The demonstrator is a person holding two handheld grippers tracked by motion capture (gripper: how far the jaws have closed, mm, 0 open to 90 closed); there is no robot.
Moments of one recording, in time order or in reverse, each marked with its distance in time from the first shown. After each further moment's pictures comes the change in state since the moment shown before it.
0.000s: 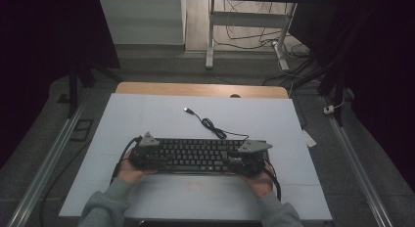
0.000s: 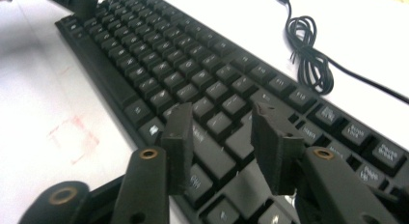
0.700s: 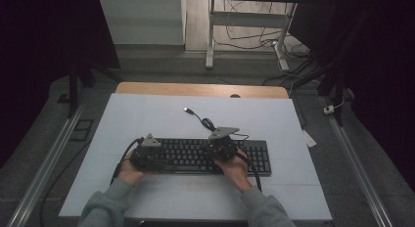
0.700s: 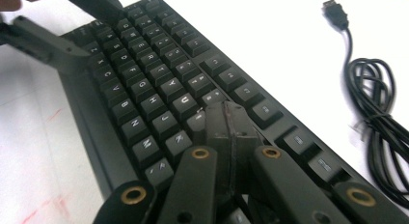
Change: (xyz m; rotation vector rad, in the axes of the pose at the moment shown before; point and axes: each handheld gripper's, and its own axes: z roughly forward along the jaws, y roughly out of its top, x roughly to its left) left arm -0.002 -0.002 0.005 0.050 -0.029 0.006; right arm 0.012 0.049 0.072 0.066 0.070 -0.048
